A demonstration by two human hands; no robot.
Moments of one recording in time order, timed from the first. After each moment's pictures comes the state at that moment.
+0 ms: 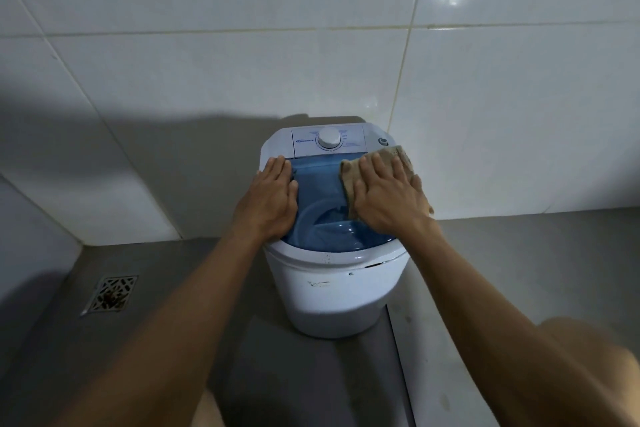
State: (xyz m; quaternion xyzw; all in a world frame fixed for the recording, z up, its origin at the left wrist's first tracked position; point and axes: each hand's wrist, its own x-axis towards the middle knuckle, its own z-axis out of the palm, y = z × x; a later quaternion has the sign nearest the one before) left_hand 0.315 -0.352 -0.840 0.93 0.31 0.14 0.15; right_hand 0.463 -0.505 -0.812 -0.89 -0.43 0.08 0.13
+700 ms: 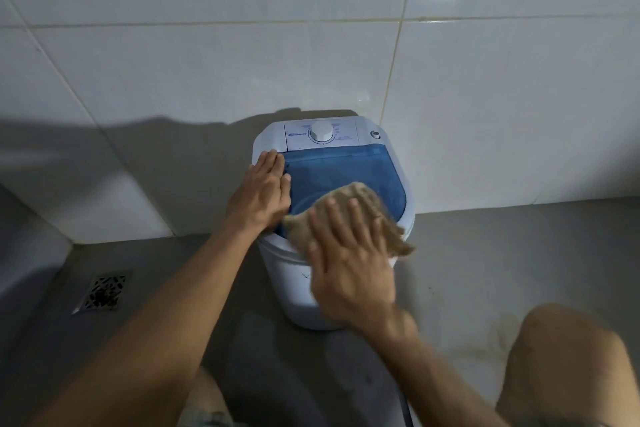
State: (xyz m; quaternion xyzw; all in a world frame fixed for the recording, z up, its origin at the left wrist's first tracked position) left_hand 0.314 -0.357 -0.835 0.93 0.30 0.16 0.14; right_hand 0.351 -0.558 -0.851 -0.84 -0.50 -0.07 0.22
